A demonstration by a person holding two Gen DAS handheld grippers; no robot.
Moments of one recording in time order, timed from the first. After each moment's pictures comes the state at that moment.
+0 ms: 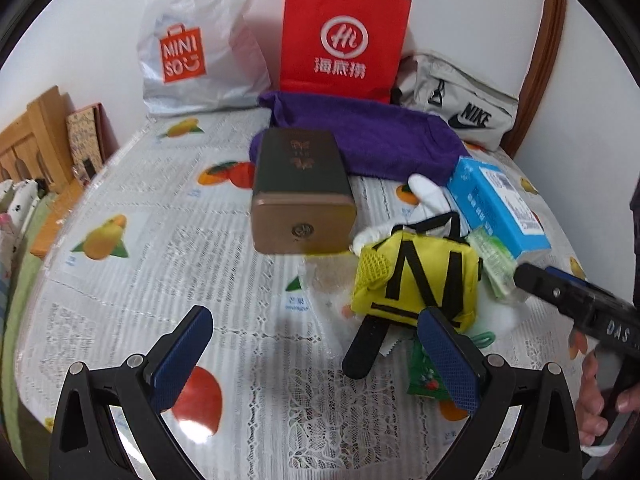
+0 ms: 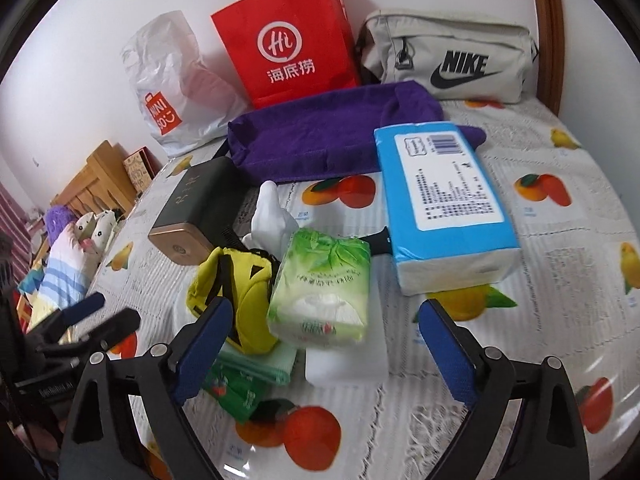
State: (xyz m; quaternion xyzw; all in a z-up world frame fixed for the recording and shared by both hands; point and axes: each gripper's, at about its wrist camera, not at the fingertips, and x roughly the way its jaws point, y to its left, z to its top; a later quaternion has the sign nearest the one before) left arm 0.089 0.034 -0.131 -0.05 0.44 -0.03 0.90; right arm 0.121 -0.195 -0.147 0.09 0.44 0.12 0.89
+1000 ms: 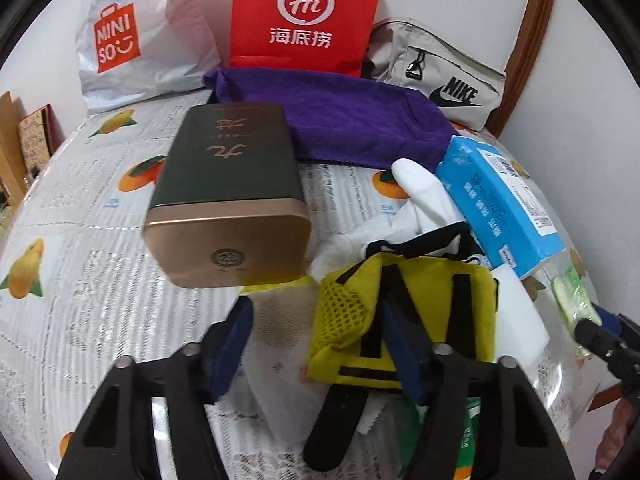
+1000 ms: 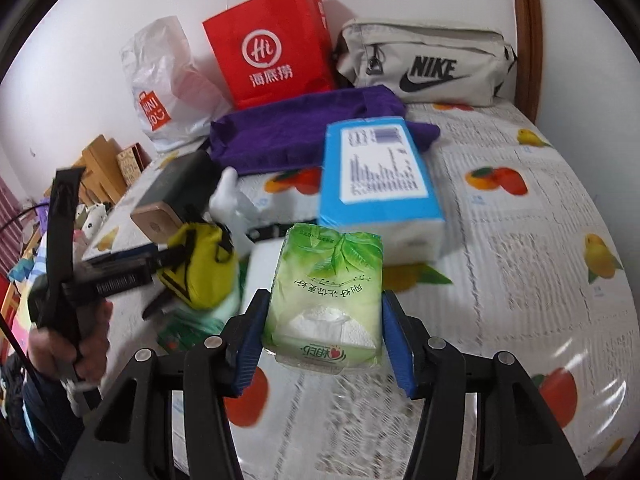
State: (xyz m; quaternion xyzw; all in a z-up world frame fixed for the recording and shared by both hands) left arm 0.149 0.005 -0.170 -0.05 0.45 -0.09 0.89; right arm 0.083 -0.249 -0.154 0.07 0.42 0.11 0.90
